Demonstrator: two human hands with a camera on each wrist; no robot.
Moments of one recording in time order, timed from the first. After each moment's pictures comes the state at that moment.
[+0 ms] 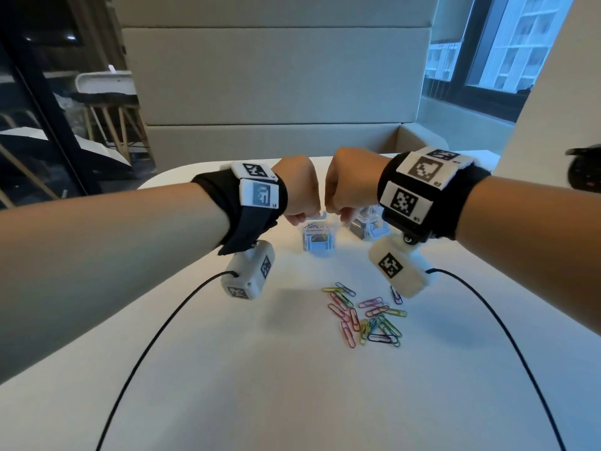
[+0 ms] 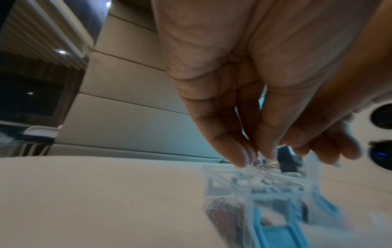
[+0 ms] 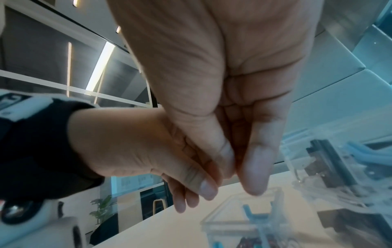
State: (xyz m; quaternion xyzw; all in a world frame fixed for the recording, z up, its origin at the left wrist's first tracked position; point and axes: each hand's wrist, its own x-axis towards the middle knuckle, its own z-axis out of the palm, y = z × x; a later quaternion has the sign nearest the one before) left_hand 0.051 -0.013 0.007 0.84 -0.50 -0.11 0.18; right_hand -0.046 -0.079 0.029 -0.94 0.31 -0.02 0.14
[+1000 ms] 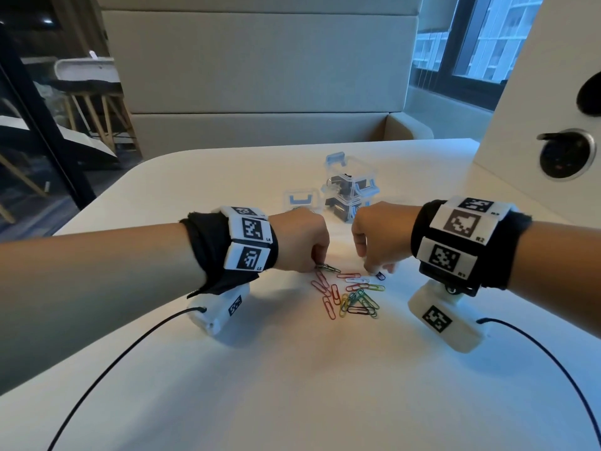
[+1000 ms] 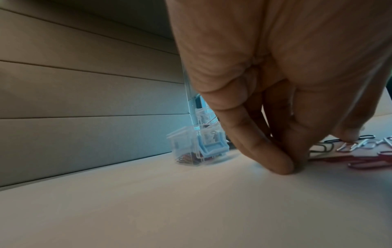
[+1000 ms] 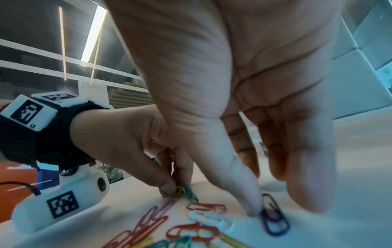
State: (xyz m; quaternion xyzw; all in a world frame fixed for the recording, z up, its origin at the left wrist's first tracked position) left_hand 0.007 0.023 -0.039 0.72 -0.69 -0.08 -0.01; right_hand -0.117 -0.071 -0.025 -0.94 0.31 0.16 0.05
